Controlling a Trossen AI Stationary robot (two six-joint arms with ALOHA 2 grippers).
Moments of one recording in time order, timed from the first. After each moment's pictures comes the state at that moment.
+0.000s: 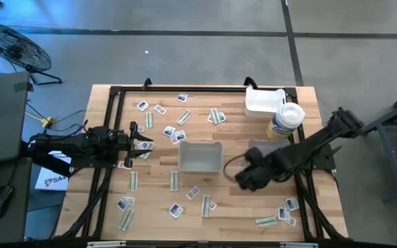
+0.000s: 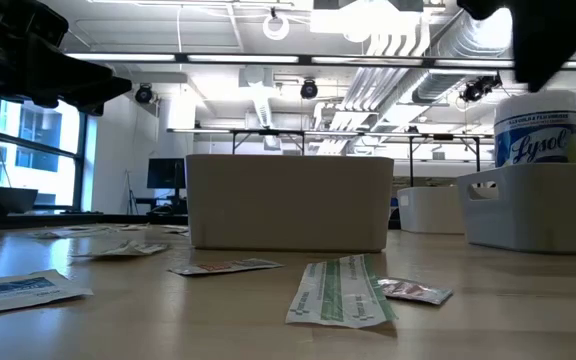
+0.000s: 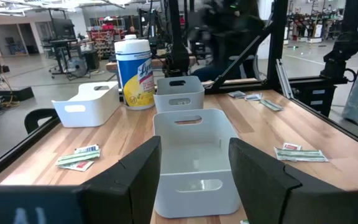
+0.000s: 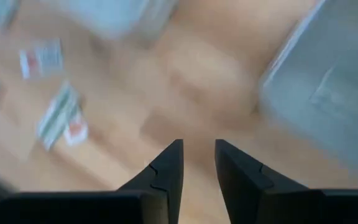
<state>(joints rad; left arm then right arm) -0.03 0.02 0.01 0.01 0.01 0.07 0.52 1.51 1.25 -1.11 0.19 1.55</state>
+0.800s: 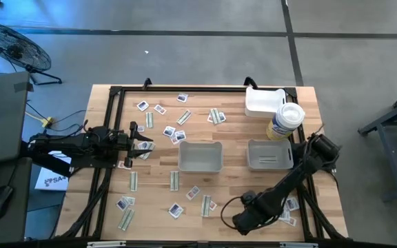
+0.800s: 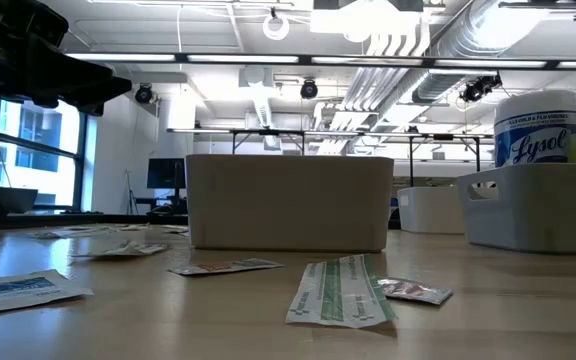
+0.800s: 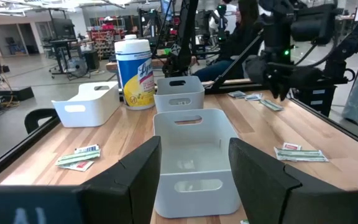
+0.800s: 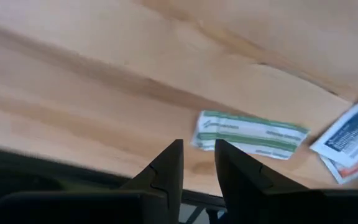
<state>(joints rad) -0.03 0.02 0.01 0.01 0.01 0.07 0.74 1.91 1.33 -0.89 -0.26 1.96</state>
